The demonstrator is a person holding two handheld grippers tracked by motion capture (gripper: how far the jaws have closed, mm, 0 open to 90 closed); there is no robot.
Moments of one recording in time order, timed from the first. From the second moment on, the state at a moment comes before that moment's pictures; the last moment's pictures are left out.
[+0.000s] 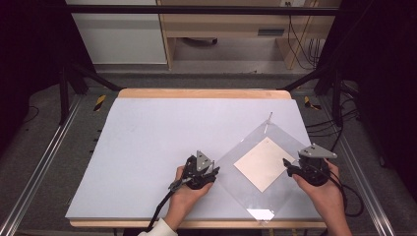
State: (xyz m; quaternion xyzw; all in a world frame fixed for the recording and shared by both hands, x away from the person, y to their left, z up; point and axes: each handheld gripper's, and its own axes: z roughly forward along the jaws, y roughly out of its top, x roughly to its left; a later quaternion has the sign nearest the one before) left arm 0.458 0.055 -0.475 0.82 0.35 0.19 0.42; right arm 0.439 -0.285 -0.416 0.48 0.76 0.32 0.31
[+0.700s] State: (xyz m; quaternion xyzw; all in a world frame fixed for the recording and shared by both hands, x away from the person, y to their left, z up) left arm 0.460 0.056 -0.483 0.82 0.35 0.19 0.41; right arm 0.467 -0.278 -0.410 0.47 0.77 0.31 0.30
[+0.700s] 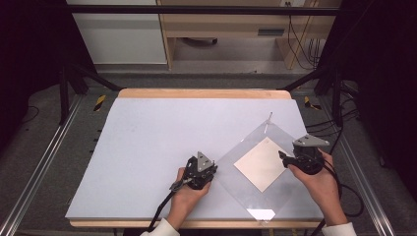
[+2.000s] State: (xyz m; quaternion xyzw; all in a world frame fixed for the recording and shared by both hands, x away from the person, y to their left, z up) left arm 0.462 0.057 -0.483 0.82 0.35 0.19 0.41; right arm 0.611 -0.268 -0.458 0.53 0.72 0.33 0.30
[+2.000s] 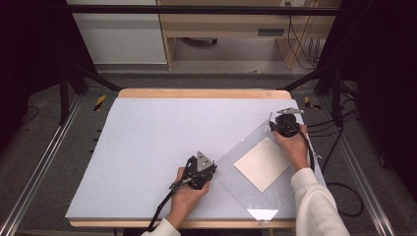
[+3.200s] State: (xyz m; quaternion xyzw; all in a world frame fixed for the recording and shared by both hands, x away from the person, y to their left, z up) left arm 0.460 0.057 -0.484 0.82 0.35 0.19 0.42; right arm 0.651 -0.248 -0.468 0.56 0.72 0.28 0.31
